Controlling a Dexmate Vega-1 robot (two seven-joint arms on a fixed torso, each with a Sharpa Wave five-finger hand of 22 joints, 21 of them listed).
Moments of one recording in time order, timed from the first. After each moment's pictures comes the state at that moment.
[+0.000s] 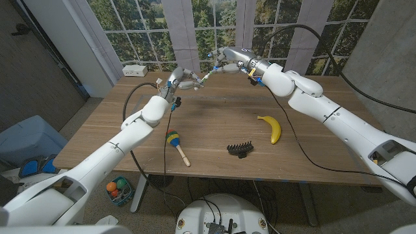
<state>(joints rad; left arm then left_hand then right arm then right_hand) 0.74 0.61 0.50 -1.59 -0.08 -0.11 0.23 1.22 -0.14 0.49 -0.27 0.23 1.32 -0.05 0.52 0.24 1.22 -0.06 0.36 0.50 0.95 -0.14 0.24 0.58 0.44 -0.04 0.36 0.20 -0.47 -0.66 -0.67 -1.71 -0.48 0.16 0.05 1.15 0.14 0.14 -0.13 0.20 1.04 -0.07 0.31 0.23 0.39 -0.19 0.22 0.24 0.13 -0.04 0.40 0.40 0.39 -0.04 0.47 0.19</state>
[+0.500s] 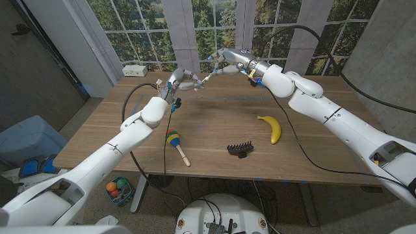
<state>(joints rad) 0.75 0.62 0.50 -1.62 -0.08 -0.10 0.23 1.22 -0.14 0.51 -0.28 0.22 1.34 -0.04 0.53 0.25 1.22 -0.06 0.36 0.50 0.95 -0.14 0.23 0.57 0.44 -0.04 0.36 0.20 -0.47 -0.67 -0.68 -1.73 -0.49 0.16 0.08 1.15 0.14 0.13 -0.13 0.20 1.06 -0.06 0.31 0.23 0.42 -0.16 0.24 0.23 0.11 -0.04 0.38 0.40 0.39 -0.04 0.47 0.19</state>
